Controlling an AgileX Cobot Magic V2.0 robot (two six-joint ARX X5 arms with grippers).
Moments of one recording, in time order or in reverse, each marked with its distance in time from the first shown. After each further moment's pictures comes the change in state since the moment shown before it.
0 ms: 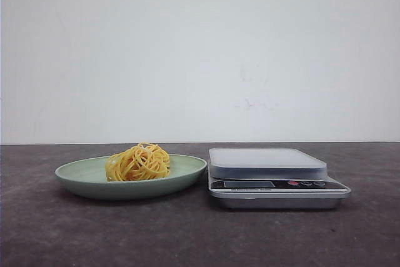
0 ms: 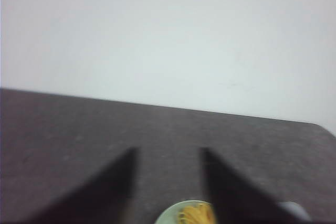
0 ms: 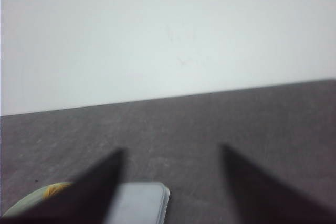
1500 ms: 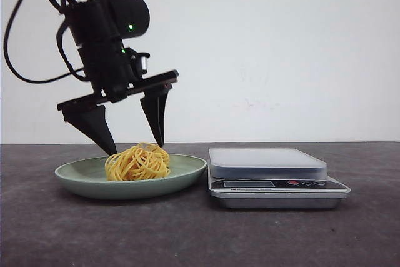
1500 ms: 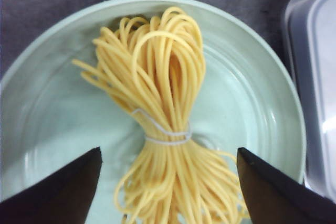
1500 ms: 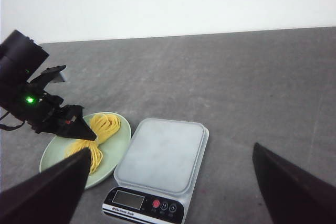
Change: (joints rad) left arm -0.380 1.407 0.630 -0.350 -0.021 -0.086; right arm 0.000 0.154 0.076 -0.172 -0.215 -0.060
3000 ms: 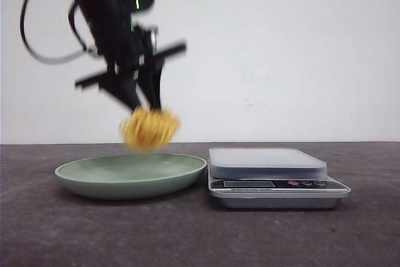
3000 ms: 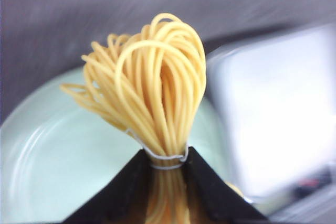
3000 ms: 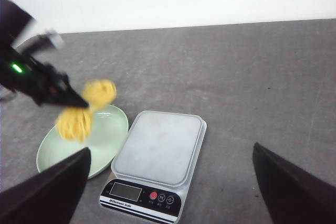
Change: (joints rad) left arm -0.007 -0.072 0.146 -0.034 0.086 0.031; right arm 0.000 0.000 0.000 -0.024 0.006 -0.013
